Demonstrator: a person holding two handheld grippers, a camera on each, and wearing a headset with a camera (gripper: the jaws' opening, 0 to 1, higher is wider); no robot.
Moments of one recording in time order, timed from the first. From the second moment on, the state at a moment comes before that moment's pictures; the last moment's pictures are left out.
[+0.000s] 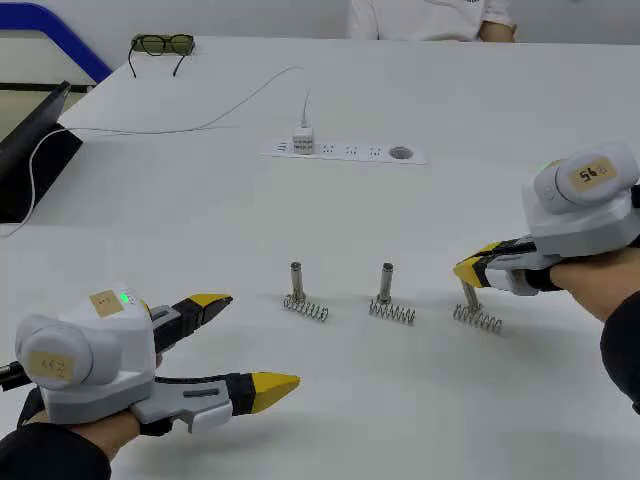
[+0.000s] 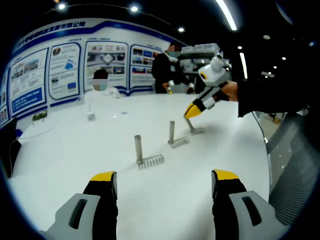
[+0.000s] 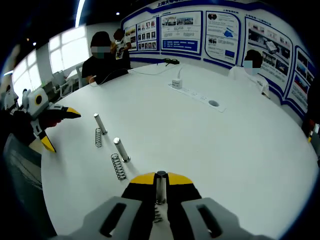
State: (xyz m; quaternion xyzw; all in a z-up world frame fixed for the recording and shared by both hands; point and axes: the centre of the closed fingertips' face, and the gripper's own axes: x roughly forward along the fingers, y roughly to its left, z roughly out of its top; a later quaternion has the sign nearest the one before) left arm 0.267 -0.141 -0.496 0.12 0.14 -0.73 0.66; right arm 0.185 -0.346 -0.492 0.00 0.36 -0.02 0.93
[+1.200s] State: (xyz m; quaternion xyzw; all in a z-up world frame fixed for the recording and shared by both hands) left arm 0.264 -0.139 -0.489 0.12 0.13 -0.73 0.66; right arm 0.159 -0.341 -0.485 -0.01 0.35 -0.03 0.94
